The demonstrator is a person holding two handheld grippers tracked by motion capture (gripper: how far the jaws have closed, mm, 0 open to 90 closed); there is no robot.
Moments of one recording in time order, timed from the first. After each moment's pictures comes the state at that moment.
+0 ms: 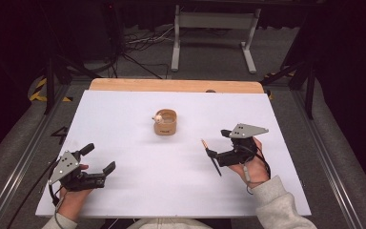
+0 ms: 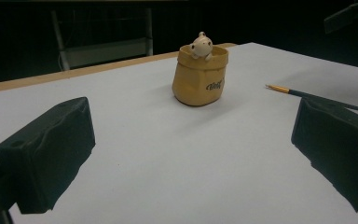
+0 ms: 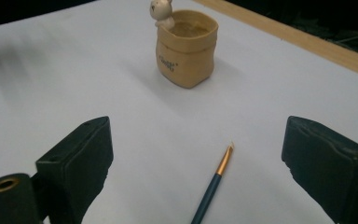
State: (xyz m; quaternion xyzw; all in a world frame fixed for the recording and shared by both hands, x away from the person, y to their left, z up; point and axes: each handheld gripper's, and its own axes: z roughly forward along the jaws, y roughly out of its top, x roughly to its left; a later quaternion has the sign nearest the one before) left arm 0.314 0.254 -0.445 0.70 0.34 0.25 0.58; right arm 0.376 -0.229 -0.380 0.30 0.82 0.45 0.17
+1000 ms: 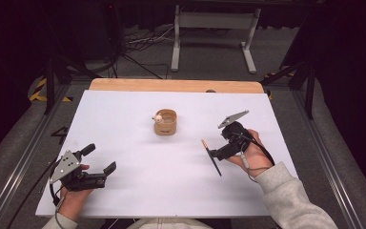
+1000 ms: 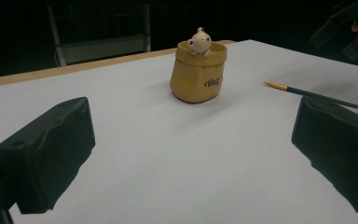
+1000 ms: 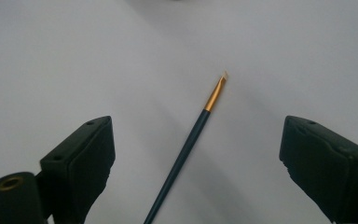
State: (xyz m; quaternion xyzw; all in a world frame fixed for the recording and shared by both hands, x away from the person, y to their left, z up) left arm 0.316 0.254 -0.447 0.70 0.34 0.24 0.58; right arm 0.410 -0.216 -0.372 0.34 0.90 0.27 0.09
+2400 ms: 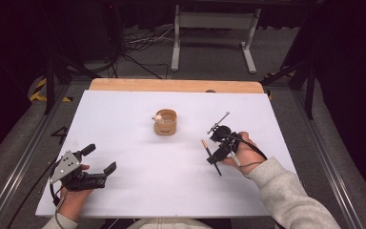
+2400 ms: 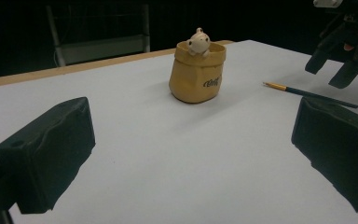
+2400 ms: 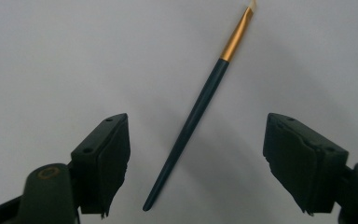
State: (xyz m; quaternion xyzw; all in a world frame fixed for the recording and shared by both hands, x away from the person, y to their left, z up) left arm 0.316 0.253 -0.447 0.70 0.34 0.24 0.58; right arm 0.424 -0.194 -0.399 0.36 0.92 0.14 0.04
